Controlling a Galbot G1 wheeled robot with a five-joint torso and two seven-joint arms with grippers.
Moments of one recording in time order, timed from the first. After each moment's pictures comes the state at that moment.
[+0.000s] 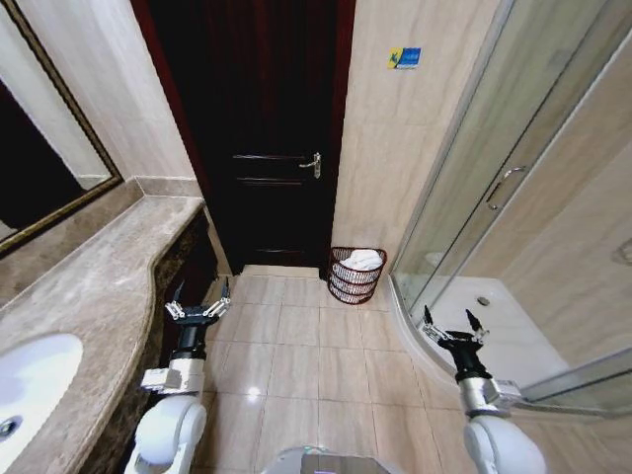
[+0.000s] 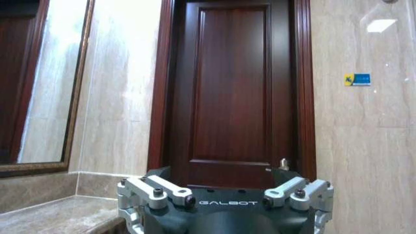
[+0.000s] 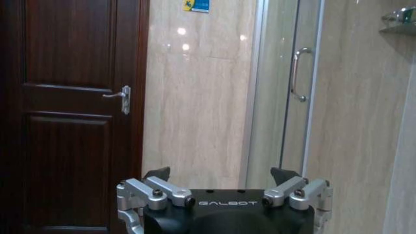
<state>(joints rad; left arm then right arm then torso) 1.66 -1.43 -0.68 -2.23 -0.22 -0.23 -0.05 -1.67 1.42 0.79 2.13 0.20 0.05 -0.03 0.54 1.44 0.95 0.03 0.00</state>
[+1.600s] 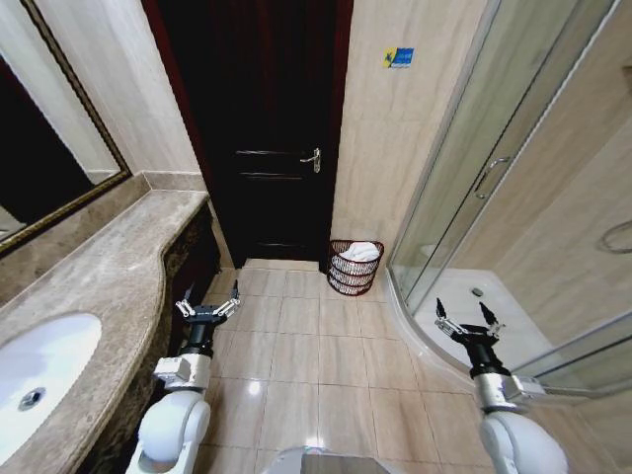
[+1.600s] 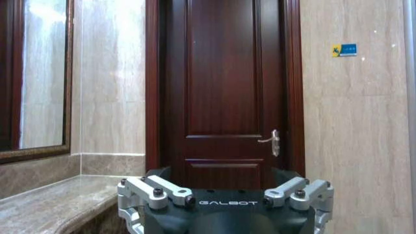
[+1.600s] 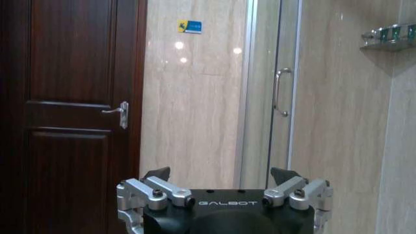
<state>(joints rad) 1.65 -1.43 -0.66 -2.26 -0.16 -0.06 -0.06 -1.66 1.38 0.85 2.15 0.28 0.05 -0.05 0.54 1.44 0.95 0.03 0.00</state>
